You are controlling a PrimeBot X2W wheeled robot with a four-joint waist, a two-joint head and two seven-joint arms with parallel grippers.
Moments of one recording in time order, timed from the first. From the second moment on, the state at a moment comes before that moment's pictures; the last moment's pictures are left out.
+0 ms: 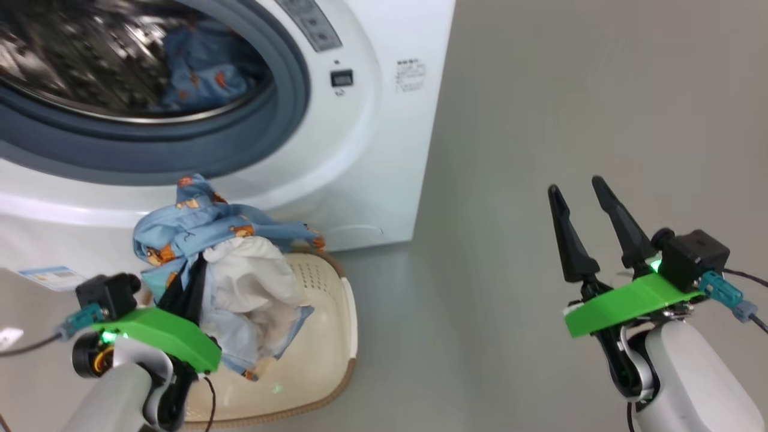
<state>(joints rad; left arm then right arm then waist) -0.58 0.33 -0.57 0.81 -0.92 -0.13 -0.25 -0.34 -0.14 0.19 0.29 0.39 0.13 -0.25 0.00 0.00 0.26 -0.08</state>
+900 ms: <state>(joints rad) -0.28 0.31 -0.32 0.32 -0.69 -0.02 -0.25 -0.28 -0.17 0.19 0.29 0.44 0.13 -0.25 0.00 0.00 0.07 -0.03</state>
